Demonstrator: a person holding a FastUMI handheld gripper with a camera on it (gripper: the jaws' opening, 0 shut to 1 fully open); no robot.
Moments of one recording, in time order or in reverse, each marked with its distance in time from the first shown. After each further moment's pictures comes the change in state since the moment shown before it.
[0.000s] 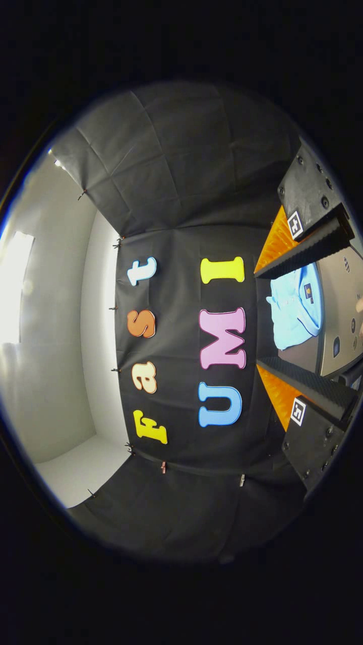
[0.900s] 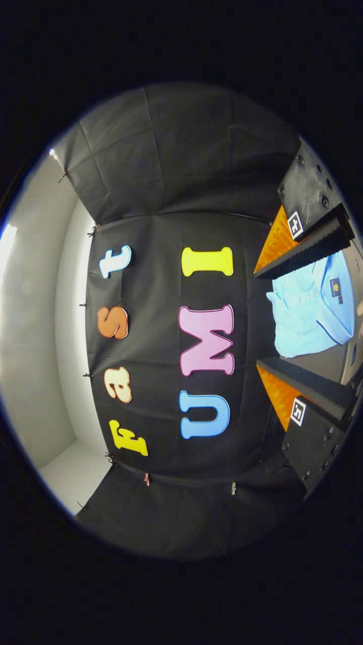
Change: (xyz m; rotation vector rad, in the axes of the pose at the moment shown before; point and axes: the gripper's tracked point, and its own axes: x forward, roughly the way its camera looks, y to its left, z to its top) arm 0.150 -0.004 -0.021 0.013 0.185 0.015
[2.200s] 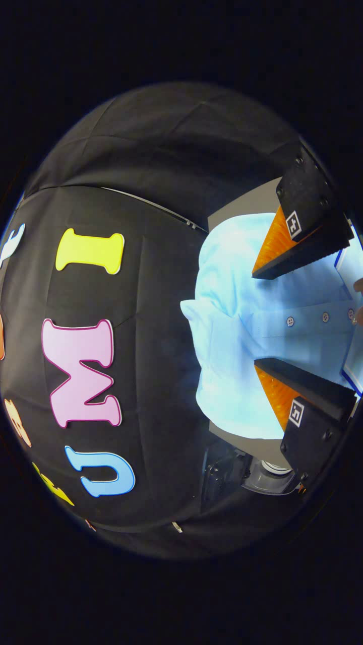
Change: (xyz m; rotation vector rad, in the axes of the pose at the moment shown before) arm 0.166 -0.067 -0.216 -0.058 0.742 -0.137
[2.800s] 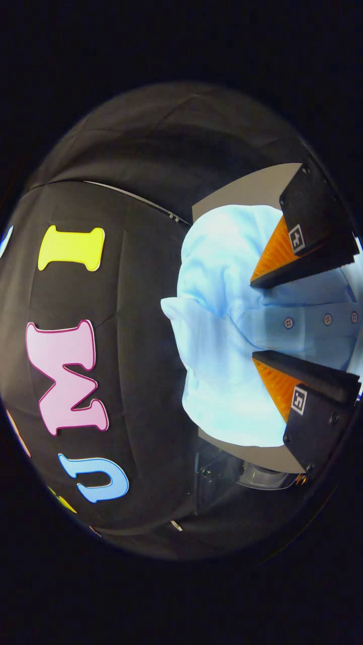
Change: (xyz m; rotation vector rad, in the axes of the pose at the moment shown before) arm 0.012 0.000 -0.011 0.016 0.090 0.046
